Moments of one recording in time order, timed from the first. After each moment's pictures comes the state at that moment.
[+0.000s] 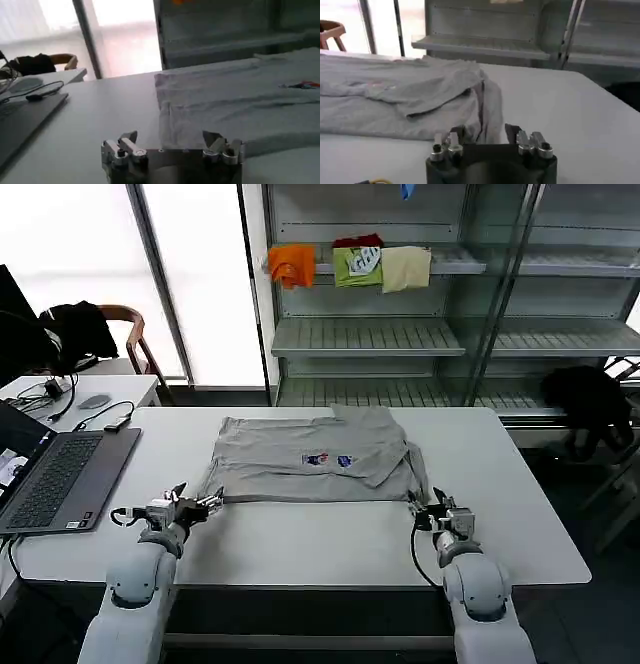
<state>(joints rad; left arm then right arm) 1.00 -1.32 -0.59 -1.68 -0.07 0.58 0.13 -1.06 1.48 0.52 1.77 -0.01 -0.57 -0.08</state>
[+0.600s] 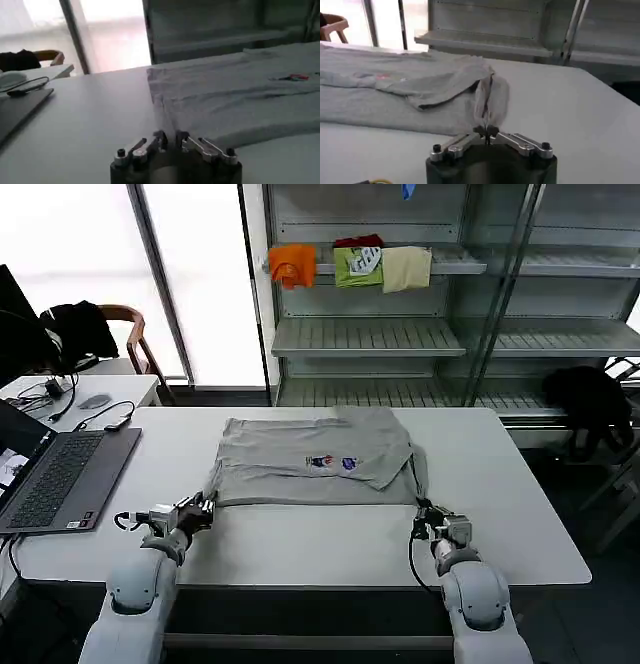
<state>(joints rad) 1.04 -1.32 -0.59 -1.71 -0.07 0.58 0.19 -1.10 1.46 0.52 1.81 -0.01 -0.58 -0.08</state>
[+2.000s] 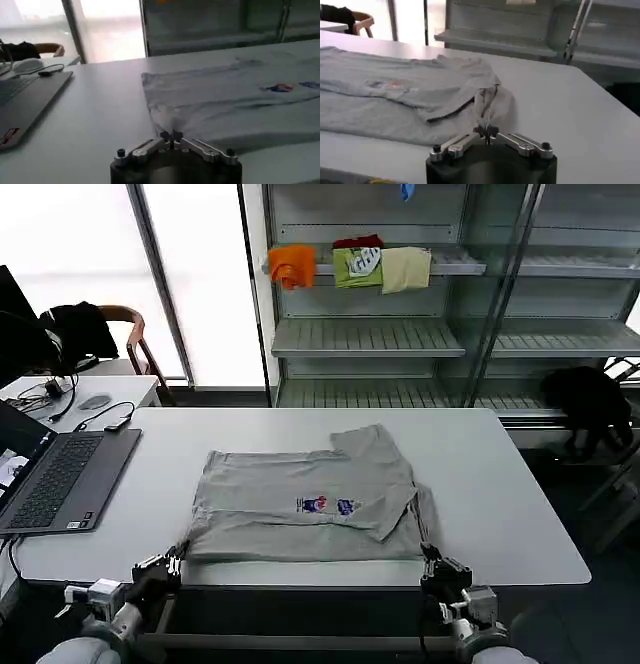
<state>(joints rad) 1.51 -1.29 -0.79 -2.10 -0.20 0.55 0.25 -1.54 1.44 0.49 2.24 -0.05 -0.58 -0.07</state>
